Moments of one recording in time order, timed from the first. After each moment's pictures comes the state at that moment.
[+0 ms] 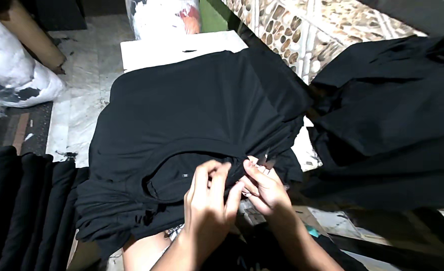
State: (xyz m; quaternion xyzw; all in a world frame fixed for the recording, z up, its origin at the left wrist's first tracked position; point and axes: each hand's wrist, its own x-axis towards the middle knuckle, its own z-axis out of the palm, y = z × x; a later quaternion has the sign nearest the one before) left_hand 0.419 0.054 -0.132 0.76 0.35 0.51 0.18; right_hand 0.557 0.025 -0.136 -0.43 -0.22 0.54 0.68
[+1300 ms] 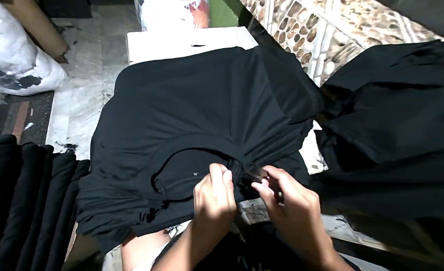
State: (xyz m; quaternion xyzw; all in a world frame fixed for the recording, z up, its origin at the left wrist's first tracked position) left_hand 0.429 0.052 -0.148 0.72 0.42 0.48 0.27; right_hand 0.569 -0.007 -0.127 -0.66 -0.67 -0.09 0.33
